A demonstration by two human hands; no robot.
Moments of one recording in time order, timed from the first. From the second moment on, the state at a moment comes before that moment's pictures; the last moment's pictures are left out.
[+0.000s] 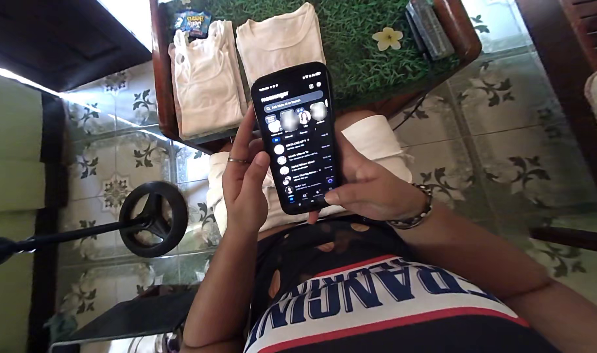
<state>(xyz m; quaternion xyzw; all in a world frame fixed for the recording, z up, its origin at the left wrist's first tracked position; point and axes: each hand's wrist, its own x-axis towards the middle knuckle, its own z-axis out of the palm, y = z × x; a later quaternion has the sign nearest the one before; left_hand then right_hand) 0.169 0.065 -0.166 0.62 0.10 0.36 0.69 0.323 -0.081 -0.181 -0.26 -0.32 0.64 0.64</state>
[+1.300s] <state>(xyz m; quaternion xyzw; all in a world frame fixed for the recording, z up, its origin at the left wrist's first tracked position) 0.169 0.064 -0.173 0.61 0.10 0.34 0.70 0.314 -0.076 -0.174 -0.33 -0.21 0.64 0.66</state>
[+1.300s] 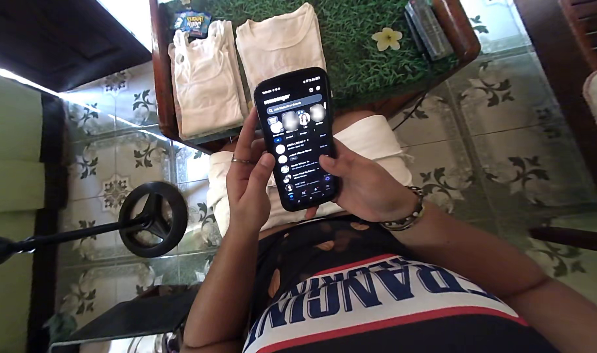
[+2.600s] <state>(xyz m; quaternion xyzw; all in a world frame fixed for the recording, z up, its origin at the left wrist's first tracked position) 0.168 0.062 -0.175 0.61 0.12 0.34 0.70 0.316 -0.079 -0.185 -0.29 -0.30 0.66 0.62</state>
